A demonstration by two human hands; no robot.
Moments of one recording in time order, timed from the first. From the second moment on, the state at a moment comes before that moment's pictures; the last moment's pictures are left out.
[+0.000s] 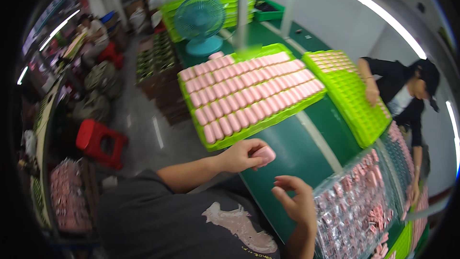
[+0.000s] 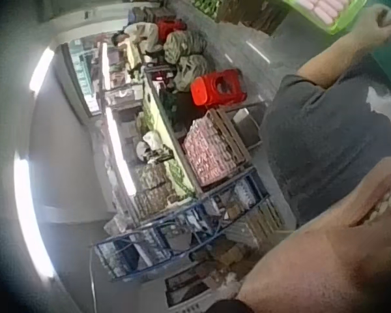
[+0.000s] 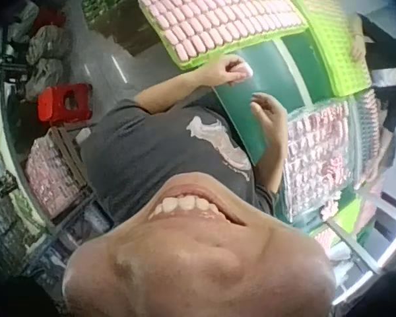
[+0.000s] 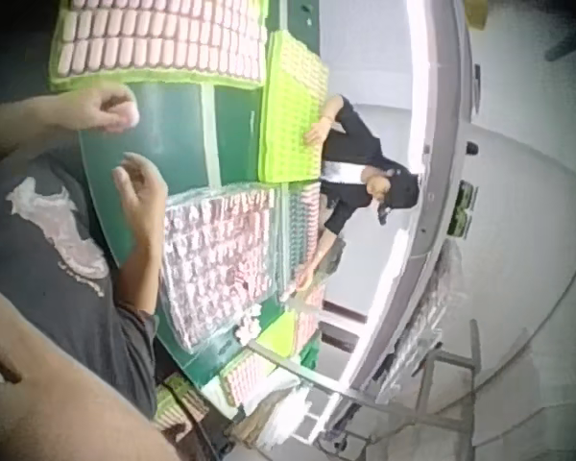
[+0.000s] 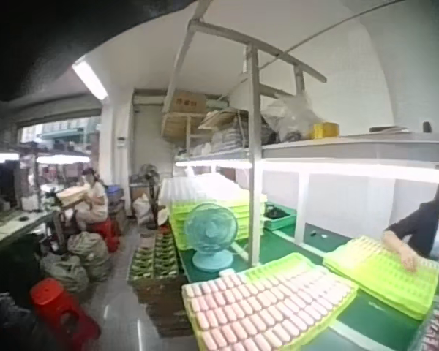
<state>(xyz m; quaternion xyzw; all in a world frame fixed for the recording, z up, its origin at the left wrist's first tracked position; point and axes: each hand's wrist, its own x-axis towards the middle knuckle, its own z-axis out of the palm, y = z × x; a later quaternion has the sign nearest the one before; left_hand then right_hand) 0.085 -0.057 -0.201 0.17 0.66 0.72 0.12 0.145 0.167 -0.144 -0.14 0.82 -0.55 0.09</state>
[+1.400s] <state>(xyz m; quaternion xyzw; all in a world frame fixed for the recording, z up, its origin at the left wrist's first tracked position) 0.050 0.042 -0.276 0.22 0.87 0.44 -0.04 0.221 0.301 -0.057 -0.35 0.72 -0.45 -0.39</state>
